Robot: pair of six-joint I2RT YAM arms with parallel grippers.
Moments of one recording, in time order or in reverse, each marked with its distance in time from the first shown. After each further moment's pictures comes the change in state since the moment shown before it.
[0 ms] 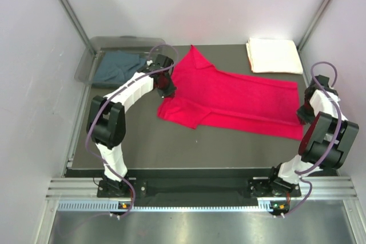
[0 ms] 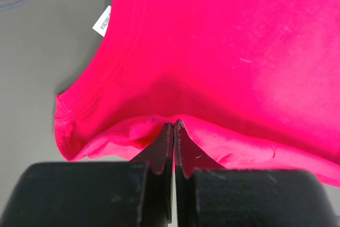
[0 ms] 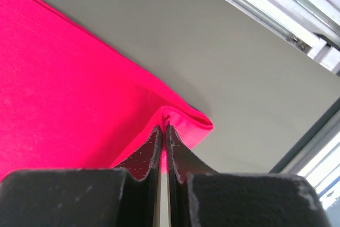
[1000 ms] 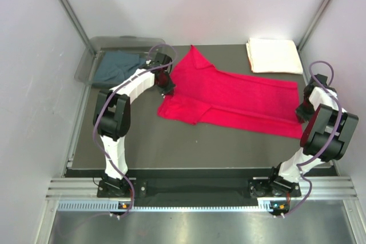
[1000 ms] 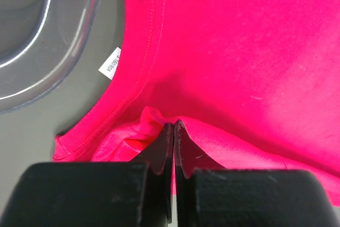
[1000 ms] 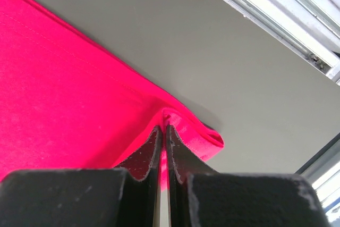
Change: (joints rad) left arm 0.050 0.145 0.084 0.022 0.027 -0.004; right arm 0.000 0.108 0.047 0.037 -0.020 -0.031
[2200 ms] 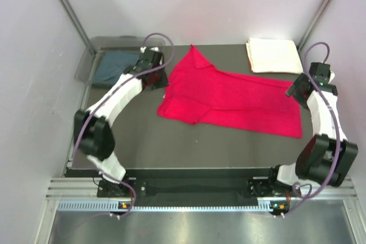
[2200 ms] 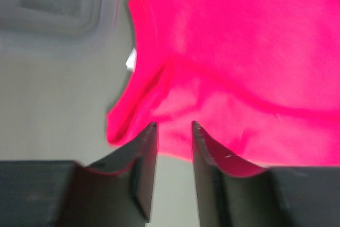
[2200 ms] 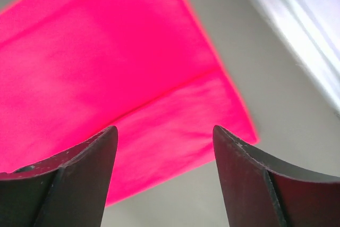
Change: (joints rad) left arm -0.021 -0.235 -0.044 0.002 -0.101 0.244; right arm 0.115 -0.257 0.036 0.051 -0.134 -0.160
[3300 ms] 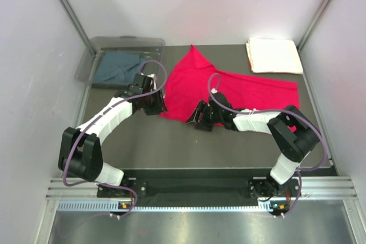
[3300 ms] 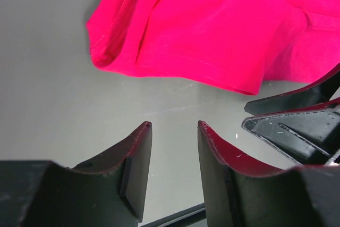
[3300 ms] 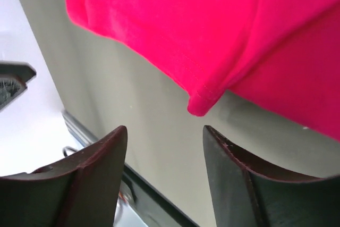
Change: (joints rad) left arm 0.041 -0.323 -0.520 0.127 0.277 0.042; right arm 1.004 0.285 -0.323 0.826 -0.462 0.679
